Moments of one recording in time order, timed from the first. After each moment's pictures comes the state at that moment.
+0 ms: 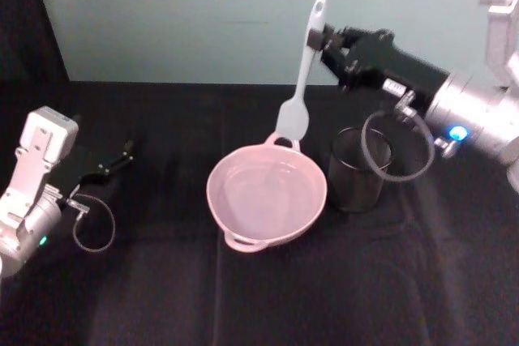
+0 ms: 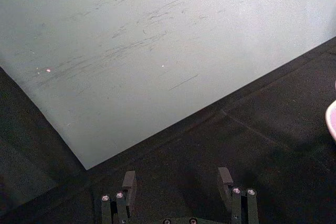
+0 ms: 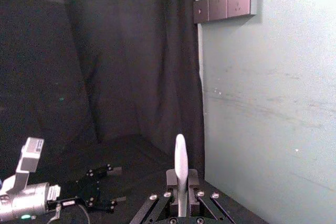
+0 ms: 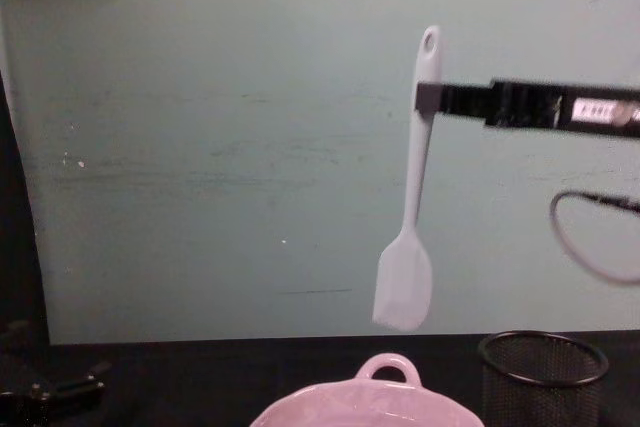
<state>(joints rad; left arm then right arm) -0.20 0.60 0.45 -1.41 -0.25 -0.12 0.03 0.48 0.55 -0.47 -1.57 0.71 0.10 0.52</state>
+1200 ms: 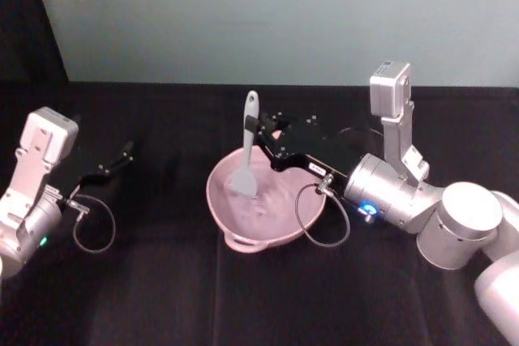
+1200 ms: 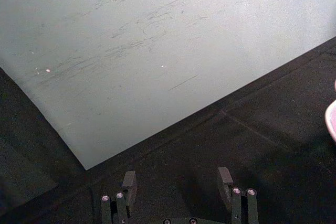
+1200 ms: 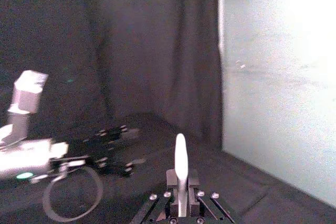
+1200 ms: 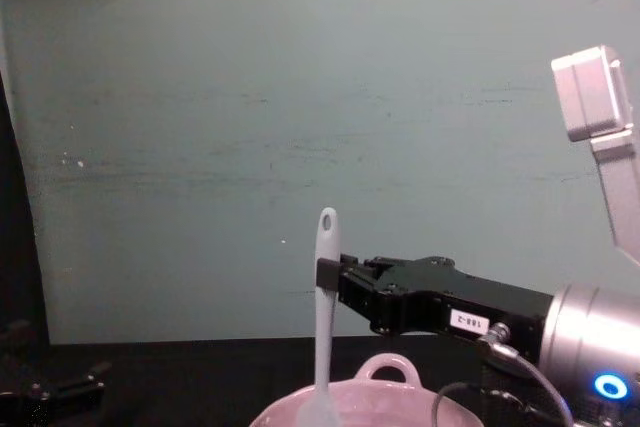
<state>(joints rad) -0.20 0.60 0.45 -1.41 -0.25 -0.12 0.03 0.42 0.34 -0.56 -1.31 0.52 -0.13 0.57</state>
